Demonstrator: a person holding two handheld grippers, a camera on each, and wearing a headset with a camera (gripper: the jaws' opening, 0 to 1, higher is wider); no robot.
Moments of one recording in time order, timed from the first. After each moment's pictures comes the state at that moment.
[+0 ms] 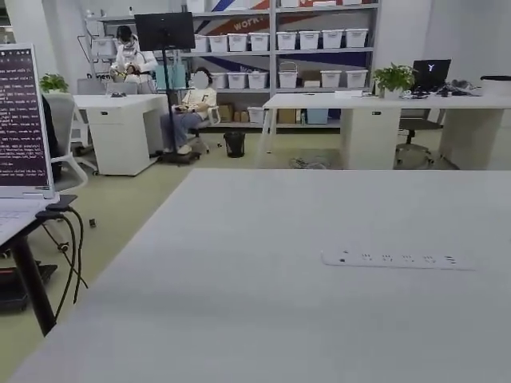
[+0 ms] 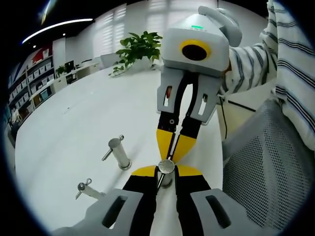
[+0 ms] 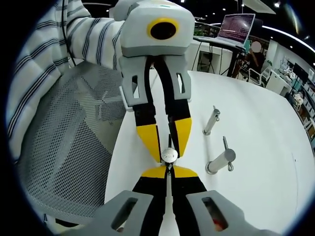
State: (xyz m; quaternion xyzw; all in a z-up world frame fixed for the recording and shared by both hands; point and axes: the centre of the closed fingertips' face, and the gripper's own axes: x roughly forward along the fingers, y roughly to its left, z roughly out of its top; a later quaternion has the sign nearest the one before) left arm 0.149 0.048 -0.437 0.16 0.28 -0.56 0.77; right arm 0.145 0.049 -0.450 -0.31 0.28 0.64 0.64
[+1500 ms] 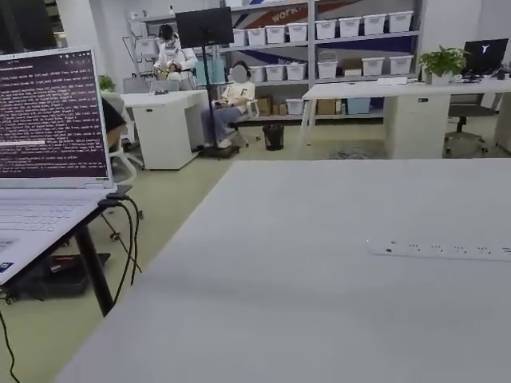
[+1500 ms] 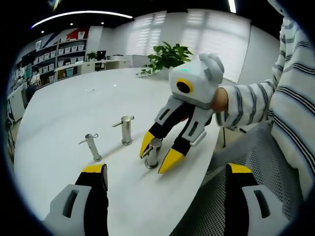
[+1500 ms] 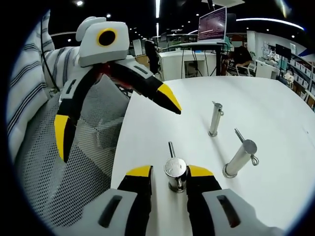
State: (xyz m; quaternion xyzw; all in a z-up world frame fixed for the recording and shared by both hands) left arm 0.108 0.083 -0.424 0.04 0.30 -0.47 0.83; right arm 0.141 0.079 -0.472 -0.18 0.29 0.63 0.70
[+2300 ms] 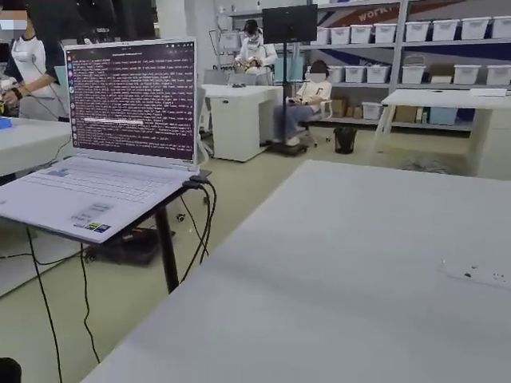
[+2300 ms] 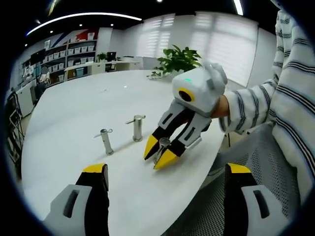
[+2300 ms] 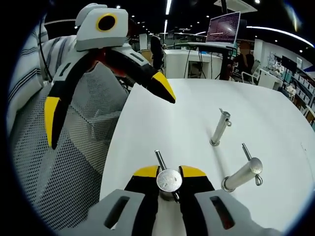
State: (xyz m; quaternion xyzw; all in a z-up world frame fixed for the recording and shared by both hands) left arm 0.107 0.103 -0.417 0.03 0.30 -0.42 0.86; right arm 0.143 0.096 -0.476 -0.23 0.26 0.63 0.69
